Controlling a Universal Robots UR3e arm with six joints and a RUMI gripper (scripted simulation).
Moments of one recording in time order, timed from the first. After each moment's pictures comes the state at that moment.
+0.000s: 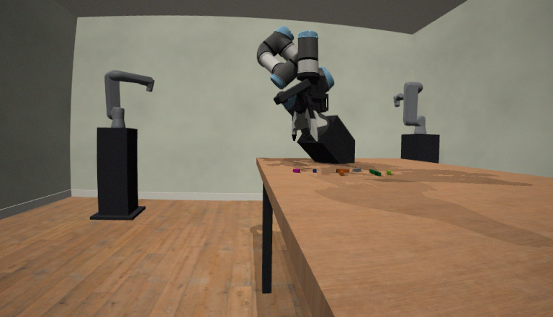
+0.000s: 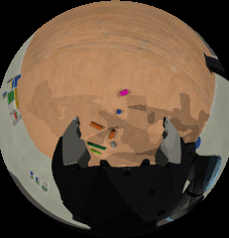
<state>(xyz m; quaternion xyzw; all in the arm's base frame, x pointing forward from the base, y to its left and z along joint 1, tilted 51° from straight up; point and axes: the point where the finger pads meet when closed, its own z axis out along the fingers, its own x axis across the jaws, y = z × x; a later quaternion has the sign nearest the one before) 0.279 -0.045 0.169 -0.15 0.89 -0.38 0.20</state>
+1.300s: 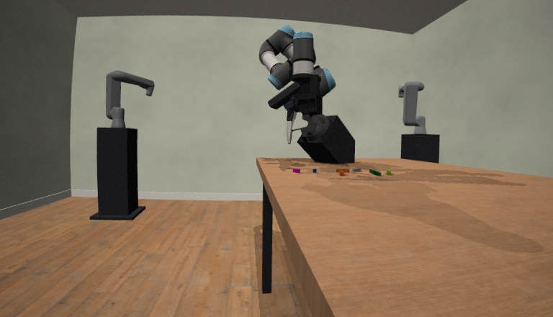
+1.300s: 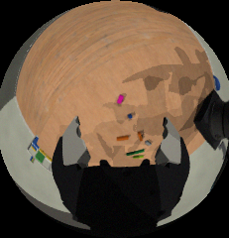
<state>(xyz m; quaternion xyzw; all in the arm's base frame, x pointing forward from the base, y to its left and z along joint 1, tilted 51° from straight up) 0.278 -0.063 0.173 0.19 0.88 -0.28 0.33</state>
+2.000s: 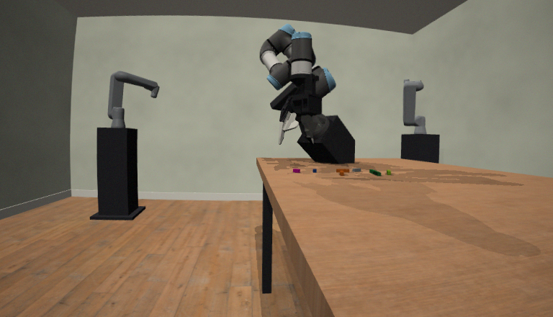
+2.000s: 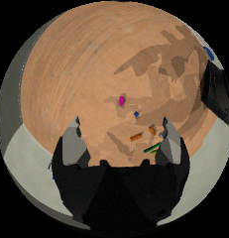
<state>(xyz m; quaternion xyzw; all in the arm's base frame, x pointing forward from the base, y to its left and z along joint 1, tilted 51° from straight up) 0.279 -0.067 0.175 0.33 0.84 -0.22 0.37</state>
